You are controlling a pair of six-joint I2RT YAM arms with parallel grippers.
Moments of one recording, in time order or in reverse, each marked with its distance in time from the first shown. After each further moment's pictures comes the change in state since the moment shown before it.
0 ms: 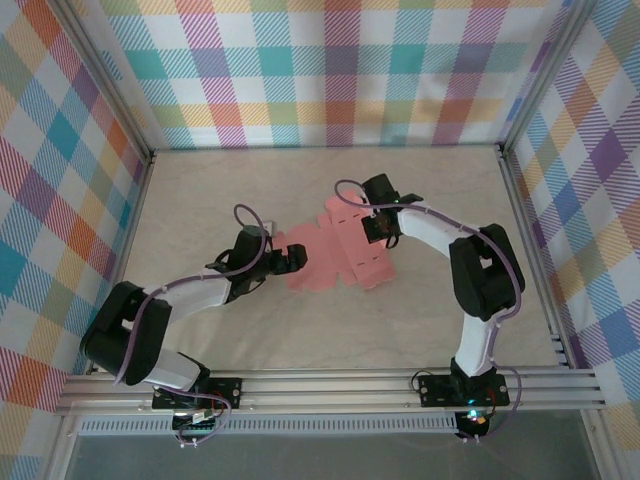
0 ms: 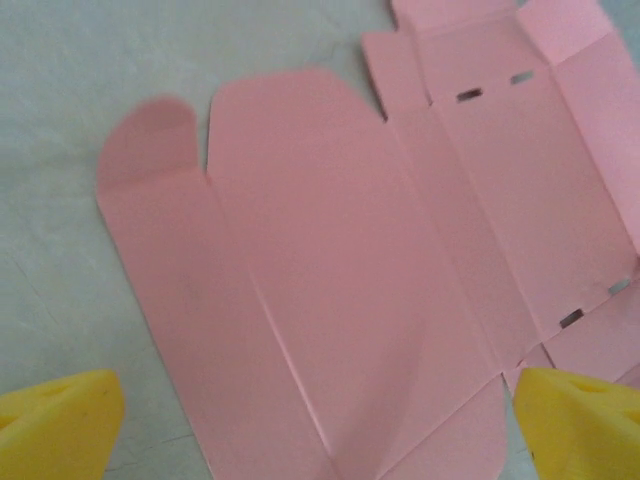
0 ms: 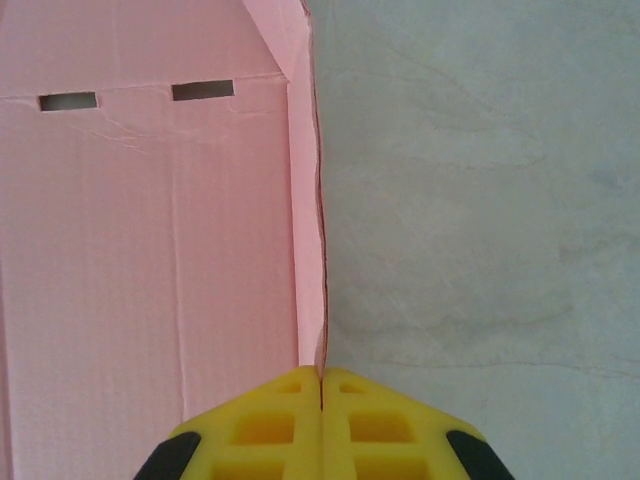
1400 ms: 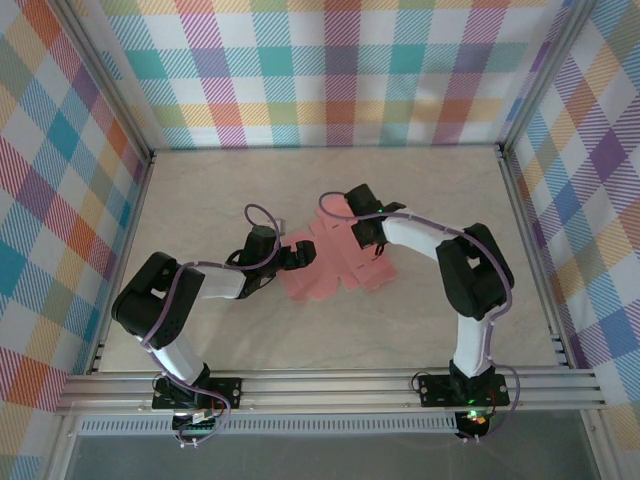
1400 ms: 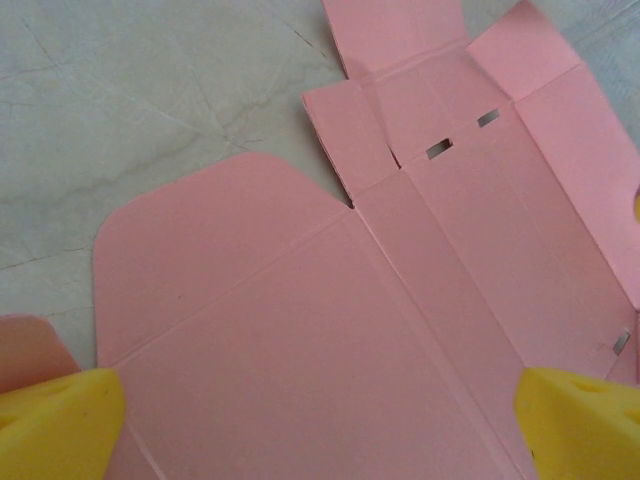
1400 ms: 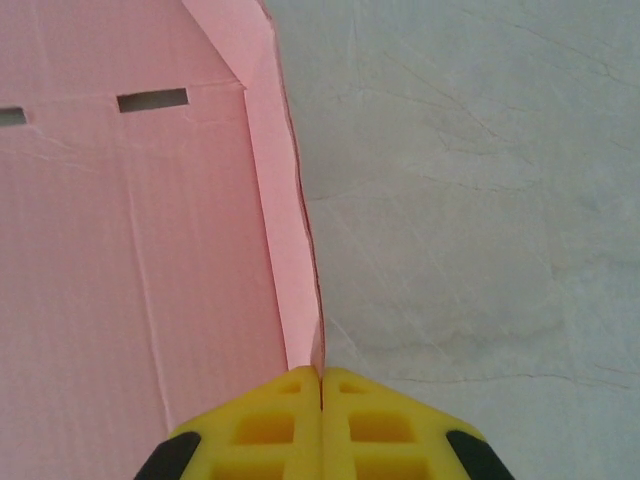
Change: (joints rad) left arm 0.001 0.255 -0.011 0.334 0.053 -0.032; right arm 0.070 0.030 -0.002 0.048 0.151 0.003
